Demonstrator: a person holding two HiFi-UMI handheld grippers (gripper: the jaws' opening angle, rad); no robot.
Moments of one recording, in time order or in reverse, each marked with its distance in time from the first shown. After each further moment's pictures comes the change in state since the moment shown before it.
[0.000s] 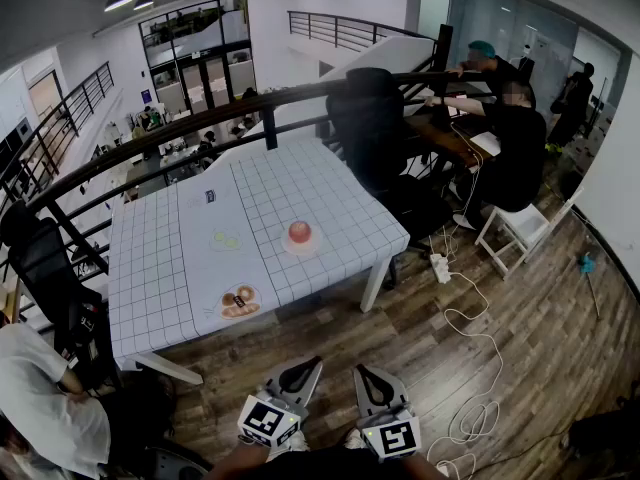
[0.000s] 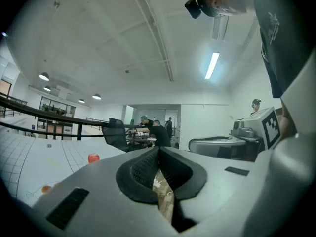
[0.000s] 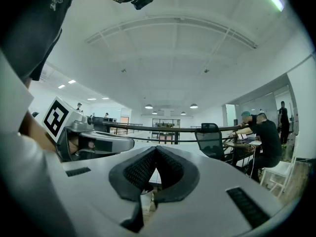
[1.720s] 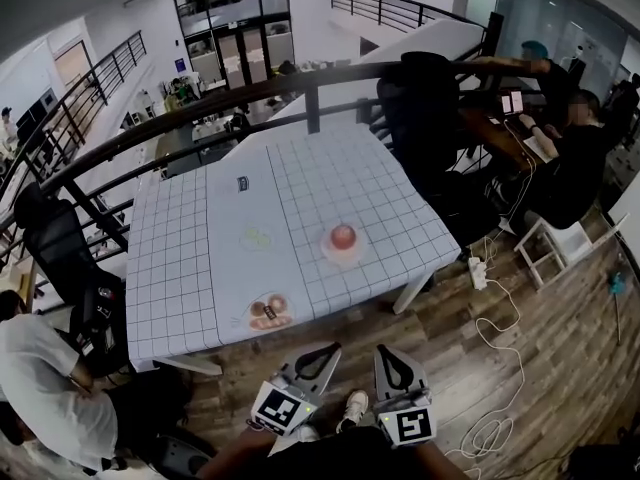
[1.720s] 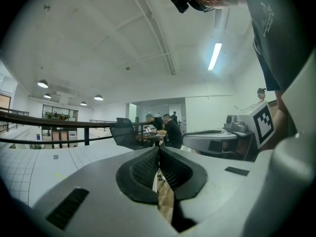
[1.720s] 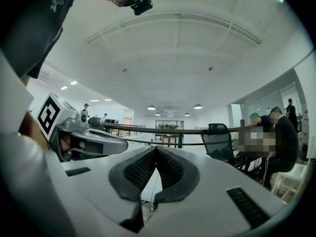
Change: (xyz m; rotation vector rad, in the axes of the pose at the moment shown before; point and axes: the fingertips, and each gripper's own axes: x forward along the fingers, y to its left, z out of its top) left arm 0.051 0.124 0.005 0.093 0.052 0.035; right arm 0.148 -0.029 -0.011 0.026 -0.016 0.029
